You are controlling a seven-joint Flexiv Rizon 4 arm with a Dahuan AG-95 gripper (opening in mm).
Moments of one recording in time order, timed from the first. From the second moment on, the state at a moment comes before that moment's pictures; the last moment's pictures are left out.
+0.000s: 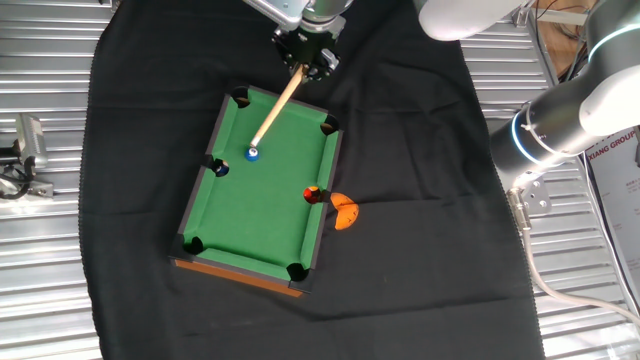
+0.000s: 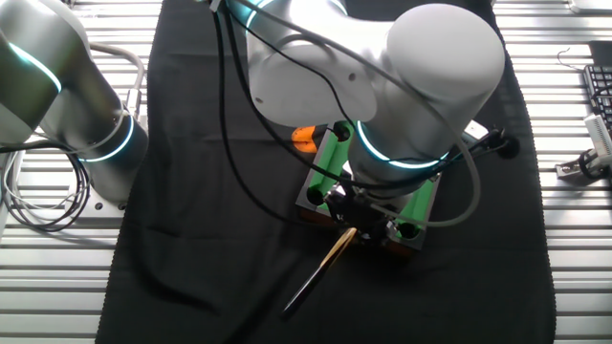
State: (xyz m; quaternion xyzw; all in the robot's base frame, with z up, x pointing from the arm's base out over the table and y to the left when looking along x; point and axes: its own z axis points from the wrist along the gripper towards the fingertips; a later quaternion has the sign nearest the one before) arm 0.433 -0.169 0.109 0.45 -0.89 0.03 0.07
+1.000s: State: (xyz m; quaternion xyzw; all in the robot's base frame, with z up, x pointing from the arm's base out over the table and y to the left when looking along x) arm 0.436 -0.161 0.106 0.44 -0.89 0.03 0.06
